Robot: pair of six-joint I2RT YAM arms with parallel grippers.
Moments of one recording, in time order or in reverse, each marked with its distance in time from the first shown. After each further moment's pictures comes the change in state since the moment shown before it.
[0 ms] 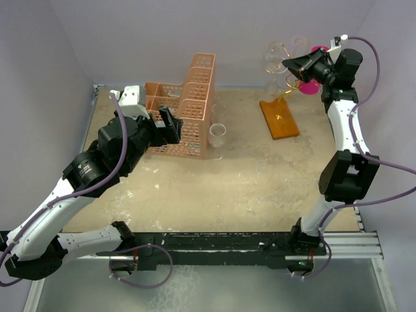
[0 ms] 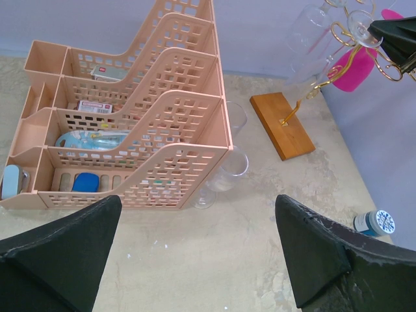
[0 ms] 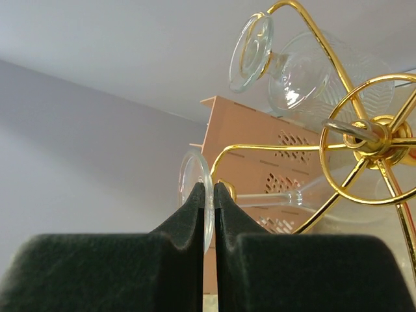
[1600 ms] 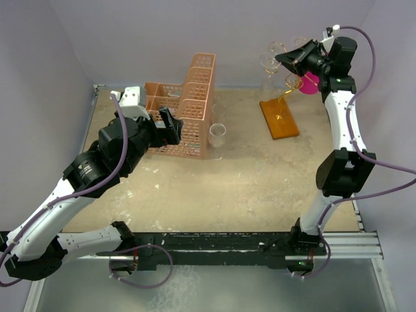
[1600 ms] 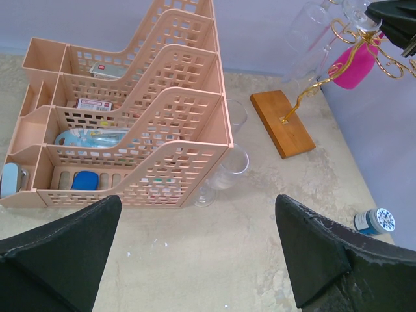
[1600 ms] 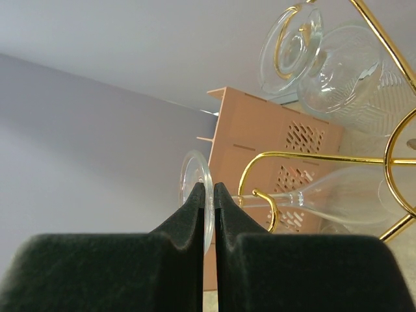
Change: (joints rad) left arm 0.000 -0.006 -0.011 0.002 0.004 -0.003; right arm 0.054 0.072 0.228 -0.249 0.032 -0.057
